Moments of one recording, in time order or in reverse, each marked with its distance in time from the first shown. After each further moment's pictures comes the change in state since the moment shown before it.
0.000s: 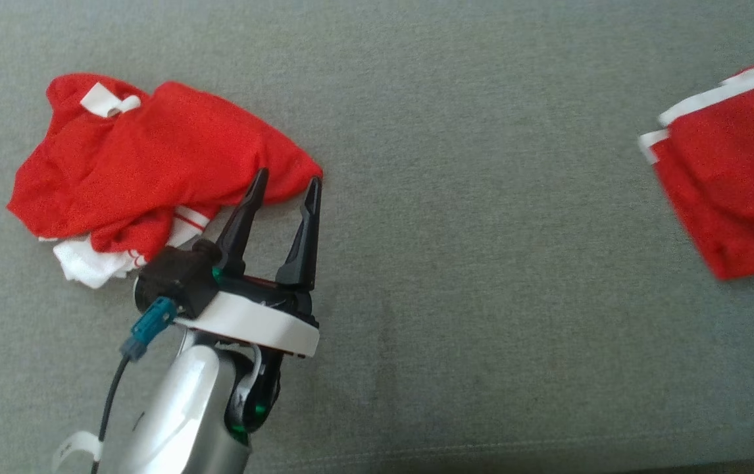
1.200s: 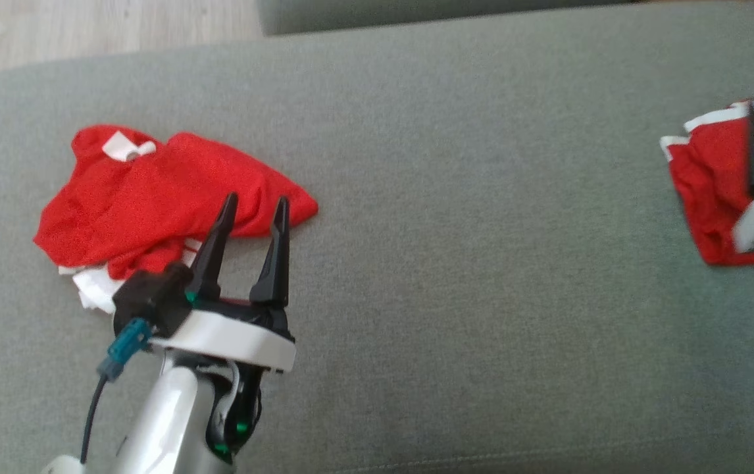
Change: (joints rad) left arm 0.059 0.000 0.067 0.003 -0.010 0.001 0.000; right arm 0.039 0.288 -0.273 -0.107 -0.053 0.000 -0.105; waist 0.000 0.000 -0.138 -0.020
